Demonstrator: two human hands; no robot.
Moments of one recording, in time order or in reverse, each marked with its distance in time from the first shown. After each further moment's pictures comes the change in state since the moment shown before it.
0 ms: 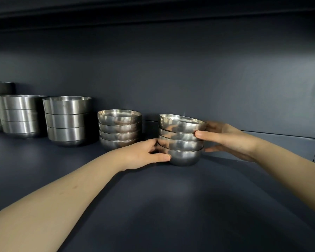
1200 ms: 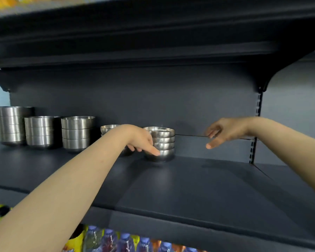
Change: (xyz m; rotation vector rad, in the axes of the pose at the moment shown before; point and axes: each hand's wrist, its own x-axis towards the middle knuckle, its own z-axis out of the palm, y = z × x) left_hand -0.065 0.151 -0.001 0.625 -0.094 -0.304; right_hand -0.124 -0.097 -0.071 -0.924 -0.075 0.283
